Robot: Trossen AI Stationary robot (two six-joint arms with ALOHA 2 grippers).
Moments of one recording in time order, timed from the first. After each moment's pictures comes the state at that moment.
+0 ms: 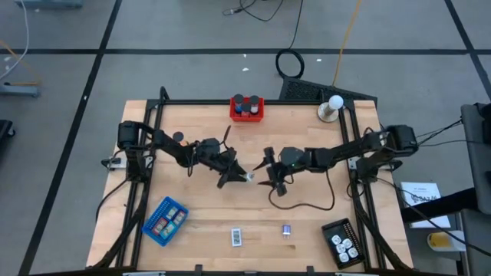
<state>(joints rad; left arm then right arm) 0.16 1.86 0.58 0.99 0.56 -0.37 0.02 1.57 0.71 0.41 -0.13 -0.41</state>
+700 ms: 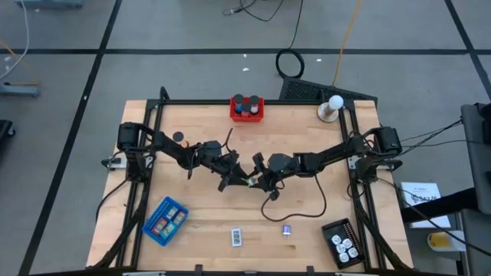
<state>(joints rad) 0.12 1.86 0.61 1.00 0.56 -0.39 0.07 1.73 0.82 0.45 -0.13 -0.59</state>
